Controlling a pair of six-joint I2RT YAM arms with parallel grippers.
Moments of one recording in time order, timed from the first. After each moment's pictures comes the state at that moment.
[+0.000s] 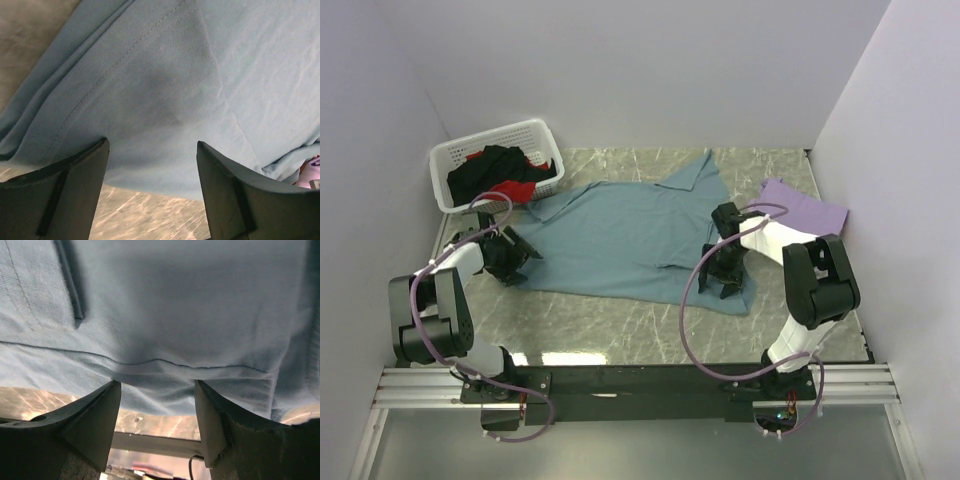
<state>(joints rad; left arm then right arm) 0.19 1.50 0.76 -0.36 0.31 -0.69 0.26 1.73 1.01 -0.81 -0.18 0.50</state>
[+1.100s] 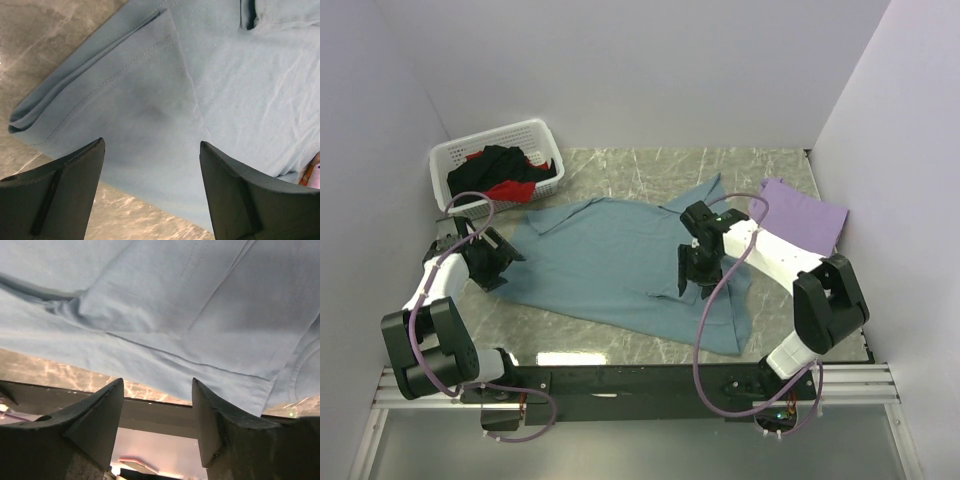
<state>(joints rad) 0.33 1.31 0.73 -0.49 0.31 -0.56 0.54 1.57 1.11 -0.98 -0.13 0.62</state>
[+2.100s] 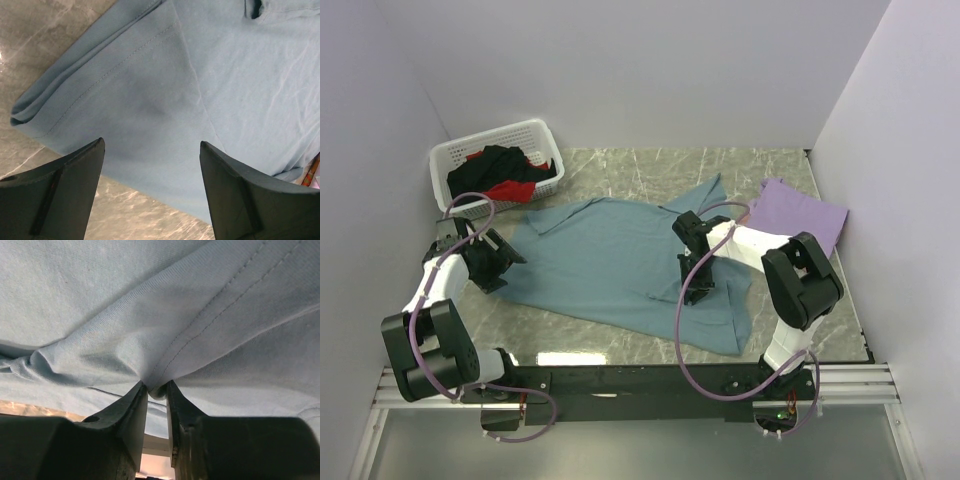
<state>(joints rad) 0.33 1.30 0.74 -0.52 0.32 -0.54 0.54 1.76 1.07 -0.83 -0.12 0.56</state>
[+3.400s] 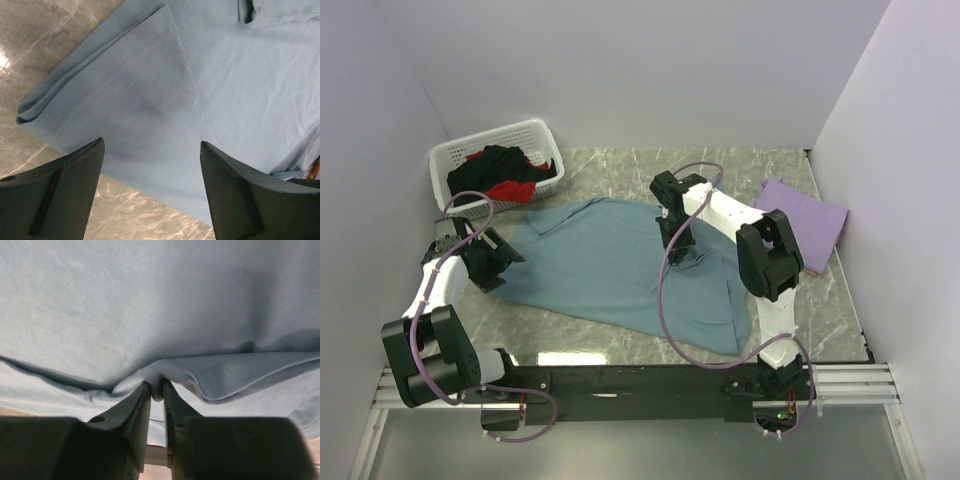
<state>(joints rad) 0.33 1.27 0.73 -0.52 0.30 -0.54 0.54 2.06 1.63 -1.07 -0.04 0.41</state>
